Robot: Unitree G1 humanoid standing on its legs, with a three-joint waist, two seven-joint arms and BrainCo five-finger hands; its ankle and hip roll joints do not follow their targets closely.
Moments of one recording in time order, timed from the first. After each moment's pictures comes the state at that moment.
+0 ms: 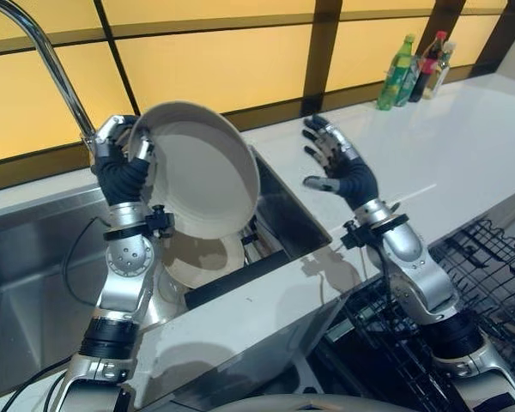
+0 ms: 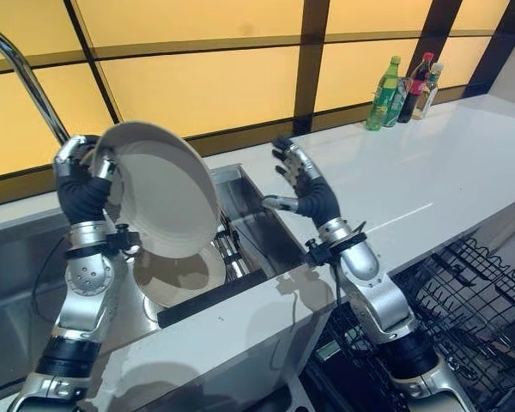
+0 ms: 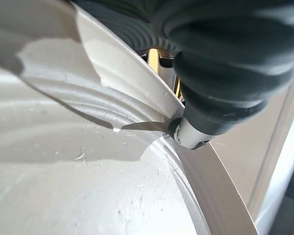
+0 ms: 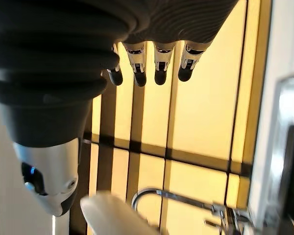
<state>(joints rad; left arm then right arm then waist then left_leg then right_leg) -0.25 0.43 -0.09 -0.02 -0.21 -0.46 0.41 -0.31 -0.43 0.32 -0.27 0.50 0.01 0.02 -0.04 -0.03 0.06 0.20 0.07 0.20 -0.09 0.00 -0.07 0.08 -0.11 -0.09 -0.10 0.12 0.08</state>
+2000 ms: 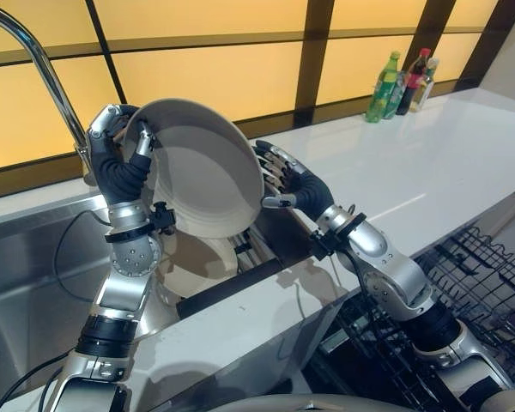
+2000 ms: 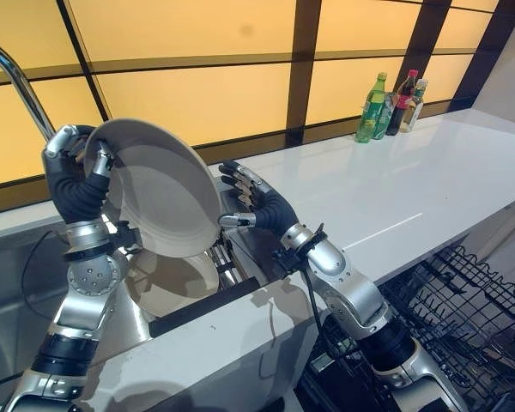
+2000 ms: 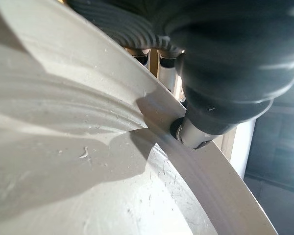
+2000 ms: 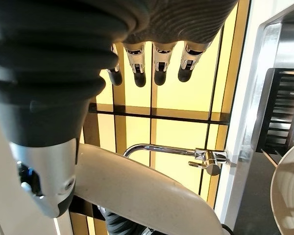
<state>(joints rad) -0.26 0.48 -0.05 -0.05 0.00 -0.51 0.57 -0.41 -0.41 0.42 -0.27 0.59 0.18 0.05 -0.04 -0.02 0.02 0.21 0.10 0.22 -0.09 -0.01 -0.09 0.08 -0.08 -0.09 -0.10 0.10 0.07</state>
